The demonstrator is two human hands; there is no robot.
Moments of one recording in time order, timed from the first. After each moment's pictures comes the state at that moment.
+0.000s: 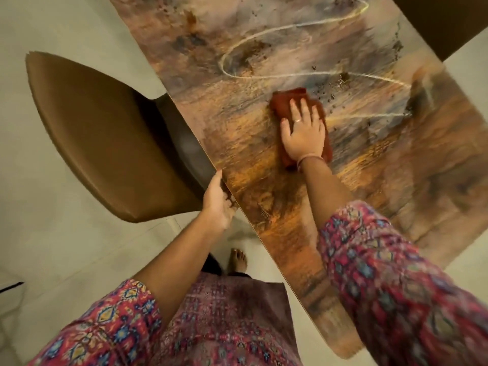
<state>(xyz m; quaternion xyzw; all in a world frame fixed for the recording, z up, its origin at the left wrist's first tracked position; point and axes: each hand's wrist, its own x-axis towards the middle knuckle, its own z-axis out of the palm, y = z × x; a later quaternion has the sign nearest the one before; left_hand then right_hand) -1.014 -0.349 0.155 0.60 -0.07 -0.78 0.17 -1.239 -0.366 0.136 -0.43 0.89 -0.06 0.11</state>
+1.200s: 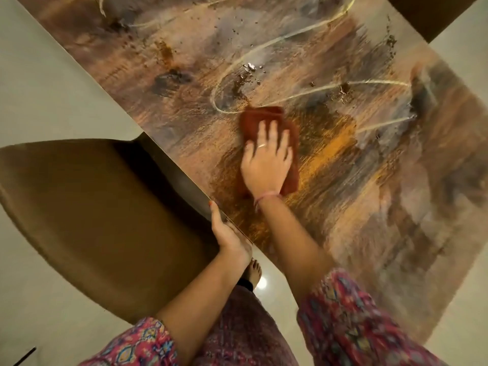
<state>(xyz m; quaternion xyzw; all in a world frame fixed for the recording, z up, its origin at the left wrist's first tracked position) -1.027 -0.407 0.139 0.57 0.04 -0.80 0.19 -1.134 -0.454 0.130 -0.30 0.95 -0.12 0.04</state>
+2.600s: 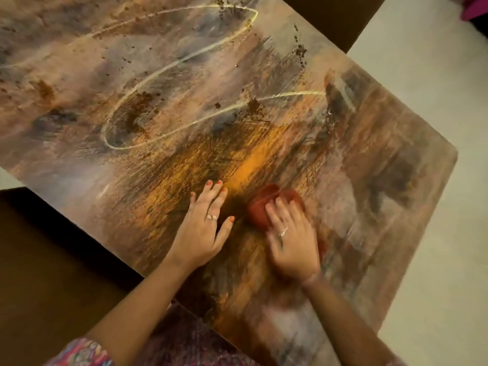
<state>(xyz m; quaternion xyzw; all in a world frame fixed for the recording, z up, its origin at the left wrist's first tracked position) -1.137 -0.399 0.153 0.20 -0.92 -0.34 0.03 -1.265 -0.206 0.136 -0.45 0.89 -0.09 0.10</state>
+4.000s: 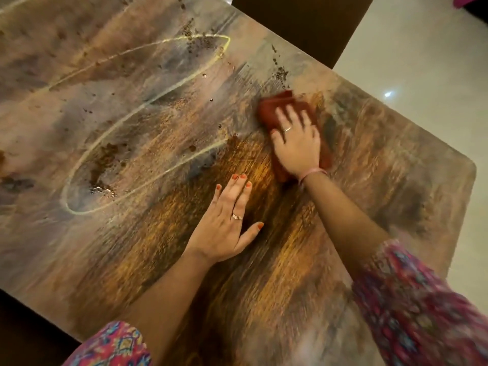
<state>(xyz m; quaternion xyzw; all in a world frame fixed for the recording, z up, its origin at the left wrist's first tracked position) -1.266 -0.429 0.123 0.07 -0.98 -0.18 0.04 -1.491 -0.370 0.134 -0.31 0.94 -0.12 0.07</state>
